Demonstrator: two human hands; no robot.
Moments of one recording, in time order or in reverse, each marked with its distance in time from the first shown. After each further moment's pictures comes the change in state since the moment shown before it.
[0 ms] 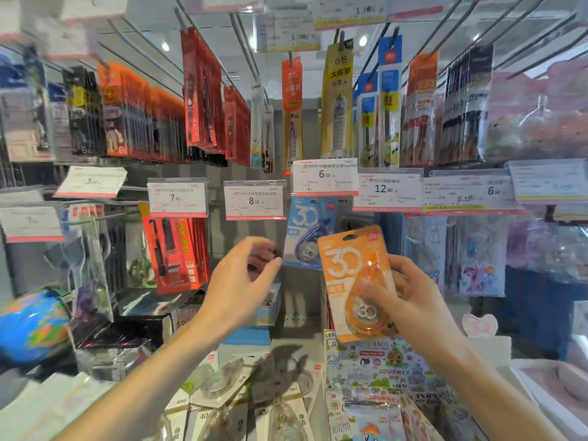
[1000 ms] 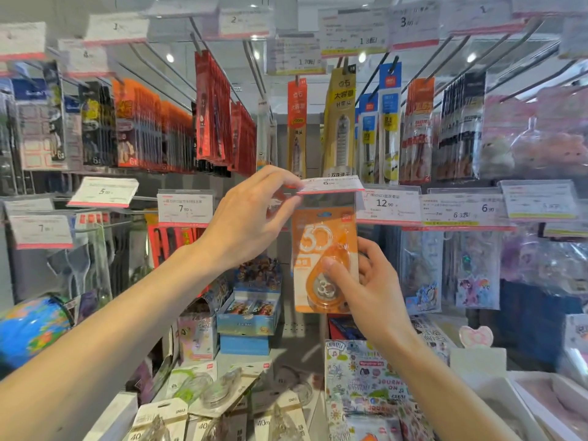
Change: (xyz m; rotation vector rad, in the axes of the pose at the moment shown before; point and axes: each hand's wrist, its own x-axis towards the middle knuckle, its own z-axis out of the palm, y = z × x) left_hand 0.071 0.065 -0.046 0.238 0.062 0.606; right_hand 0.021 -0.024 0.056 0.062 0.041 -0.119
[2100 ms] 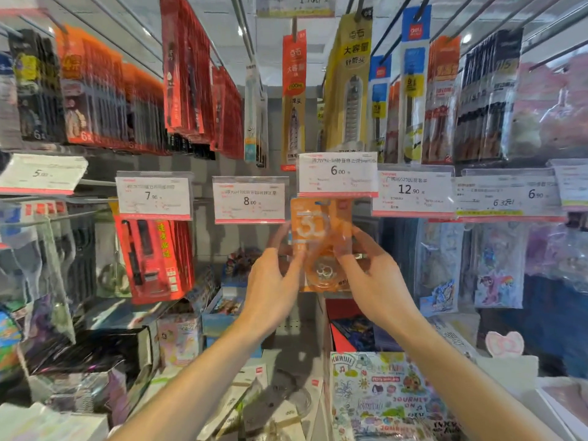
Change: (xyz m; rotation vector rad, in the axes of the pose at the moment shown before) left_hand -0.078 -0.039 0.141 -0.453 0.003 -0.635; right_hand 0.055 0.049 -0.009 -0.429 0.020 0.041
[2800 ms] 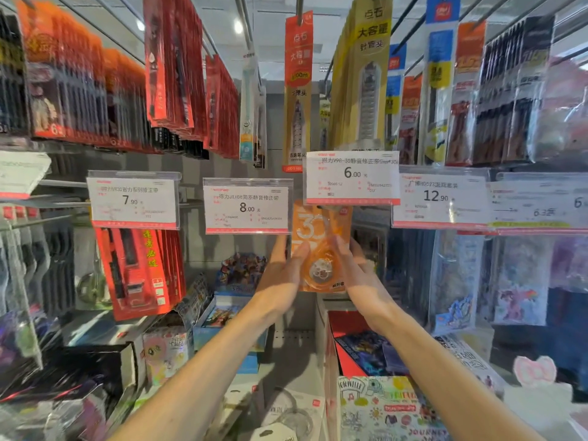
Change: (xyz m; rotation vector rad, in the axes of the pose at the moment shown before) left_hand 0.046 -0.024 0.027 -0.268 -0.203 -0.319; right_hand 0.053 0.039 0.034 0.183 -0.158 0.193
